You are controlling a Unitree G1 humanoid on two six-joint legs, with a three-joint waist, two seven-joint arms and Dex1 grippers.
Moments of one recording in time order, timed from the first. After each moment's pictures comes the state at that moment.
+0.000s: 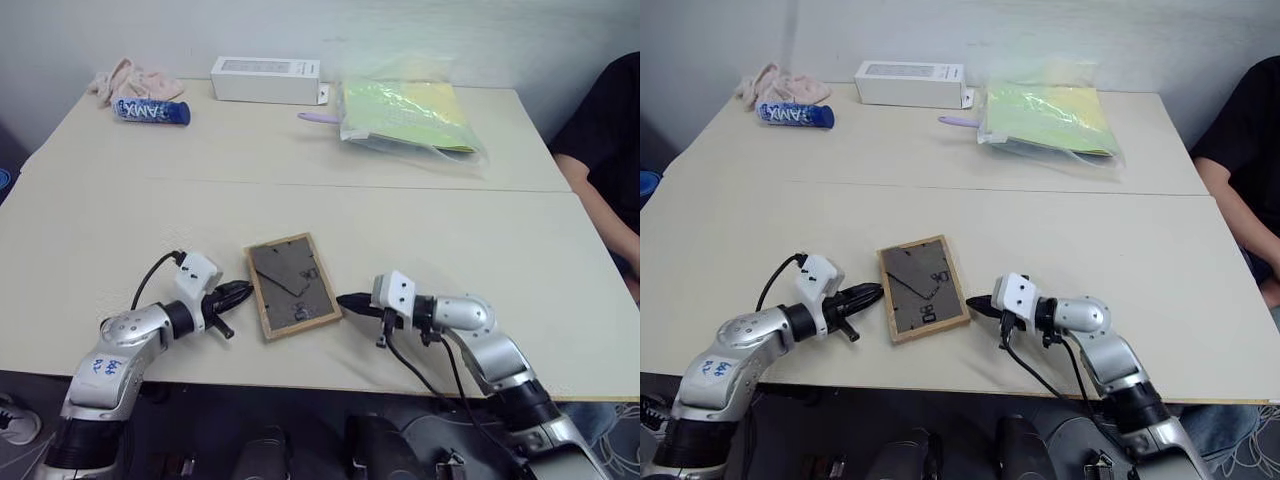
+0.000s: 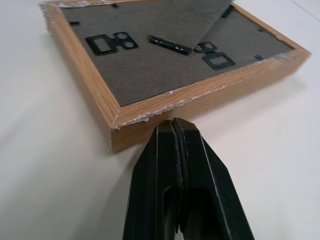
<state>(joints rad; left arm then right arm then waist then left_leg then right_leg) -0.15 0.59 0.06 -0.20 -0.35 0.55 -0.60 -0.30 -0.45 0.25 -0.02 0.11 0.03 0.97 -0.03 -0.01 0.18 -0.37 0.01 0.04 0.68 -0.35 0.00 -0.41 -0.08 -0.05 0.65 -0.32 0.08</state>
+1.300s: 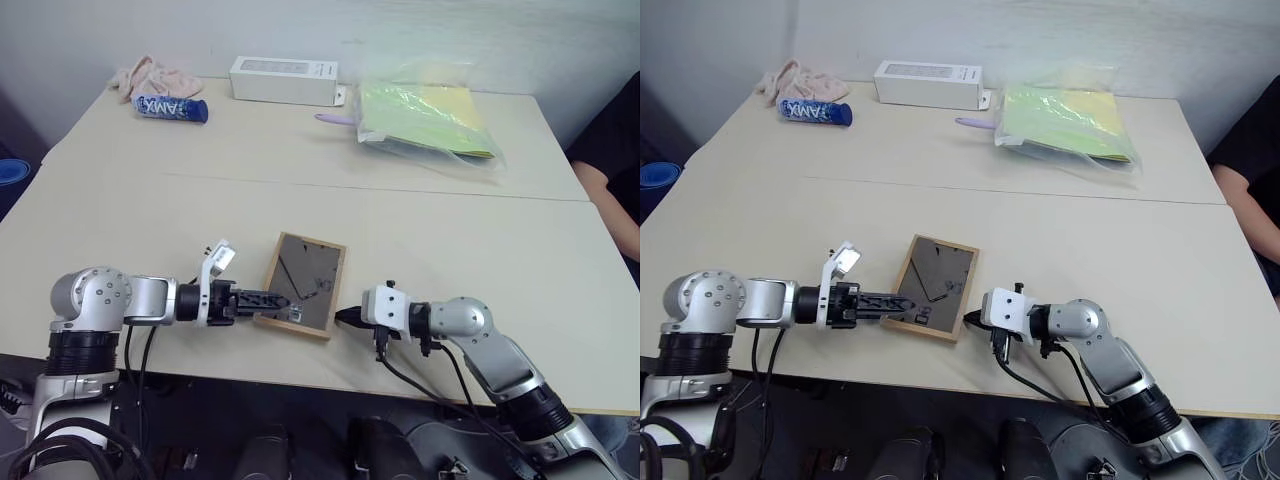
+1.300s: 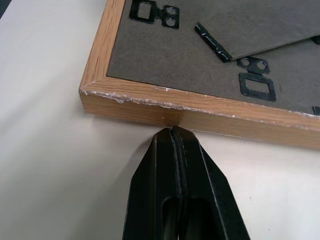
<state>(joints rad) -0.57 0.62 0.13 0.13 -1.11 1.59 -0.43 -0.33 -0.52 0.35 -0.12 0.02 0.12 0.97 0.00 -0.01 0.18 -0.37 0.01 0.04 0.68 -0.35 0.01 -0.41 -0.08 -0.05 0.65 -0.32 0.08</state>
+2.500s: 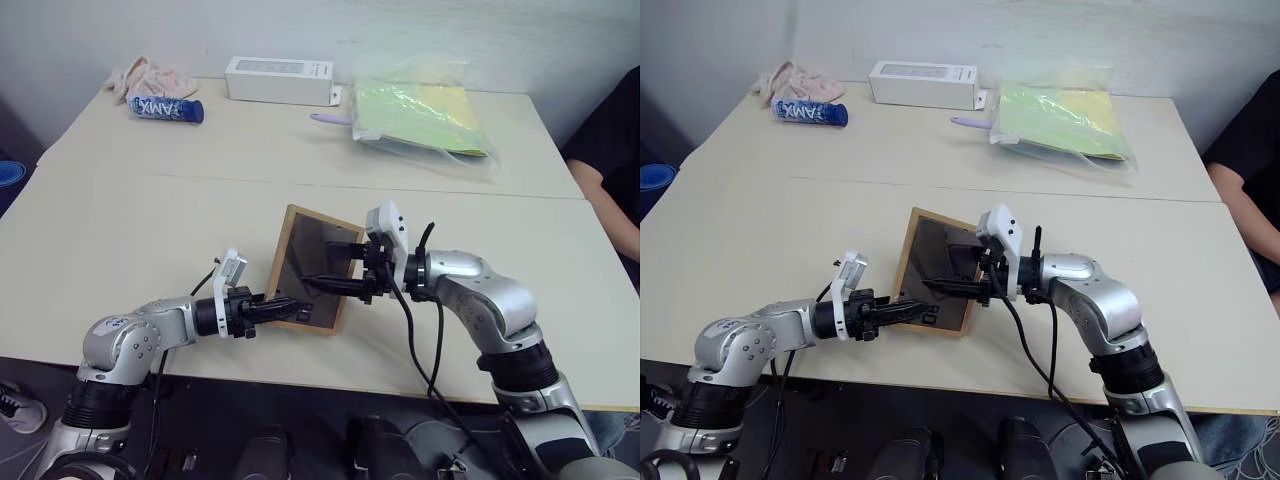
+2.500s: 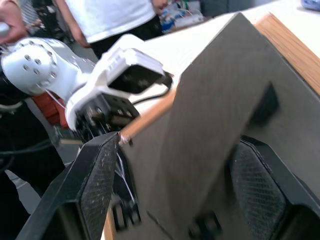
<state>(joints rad) -0.31 0.60 0.02 -0.15 -0.88 0.98 -0.74 -0.58 -0.38 0.18 -0.19 0.55 0.68 0.92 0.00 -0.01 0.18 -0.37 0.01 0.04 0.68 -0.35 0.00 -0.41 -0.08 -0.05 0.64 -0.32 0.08</state>
